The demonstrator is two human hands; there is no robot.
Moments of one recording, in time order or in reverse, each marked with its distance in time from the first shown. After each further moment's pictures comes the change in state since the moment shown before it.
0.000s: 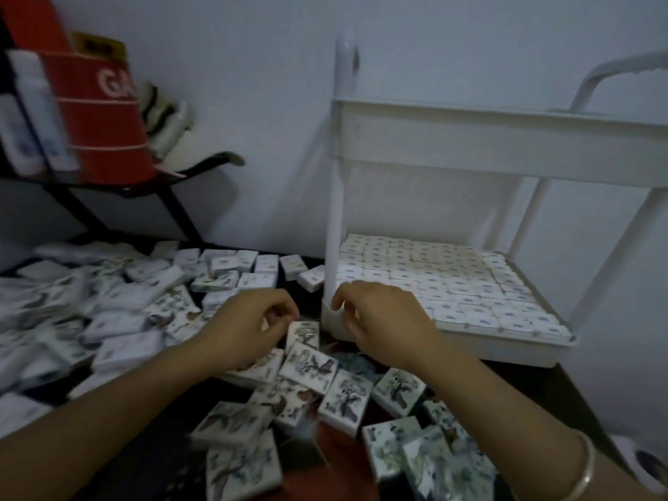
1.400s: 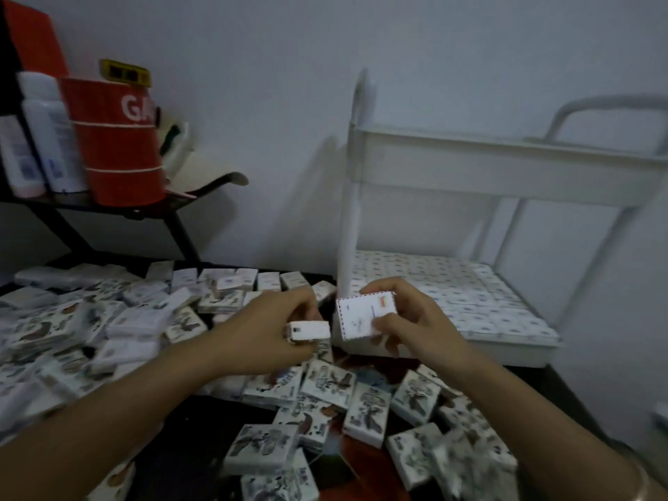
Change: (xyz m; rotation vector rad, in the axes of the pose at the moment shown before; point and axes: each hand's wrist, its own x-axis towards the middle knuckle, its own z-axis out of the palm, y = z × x) left_hand 0.000 0.022 -0.045 -0.212 -0.164 0.199; right_hand -0.019 -0.011 -0.014 1.072 0.148 0.319
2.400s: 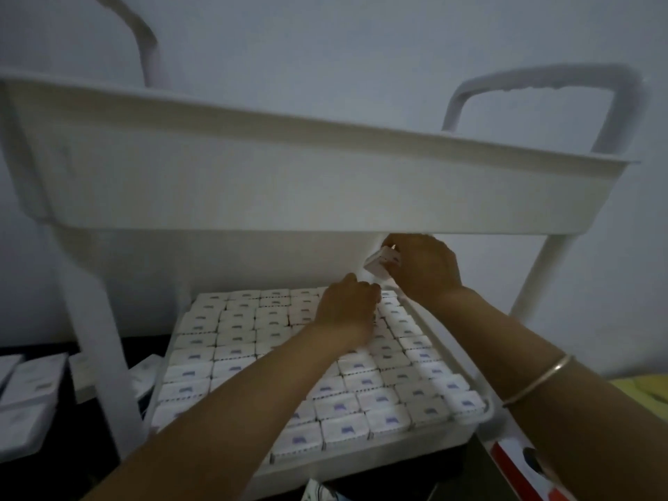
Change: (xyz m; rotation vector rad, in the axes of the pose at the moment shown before) left_hand 0.338 0.046 0.197 0.386 -0.066 0.134; right_hand 0.133 0.075 -0.242 -1.343 0.524 0.152
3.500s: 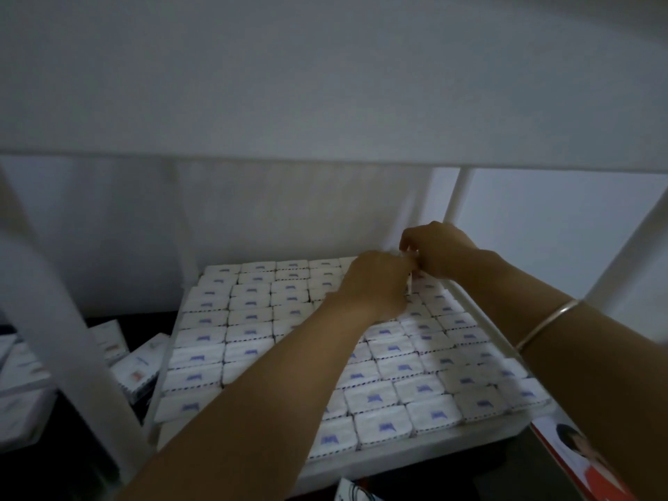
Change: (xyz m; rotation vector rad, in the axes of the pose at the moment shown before) left_hand 0.009 -0.011 0.010 -0.123 -0.013 0.108; right_hand 0.033 0.017 0.062 -0.219 -0.443 -0.087
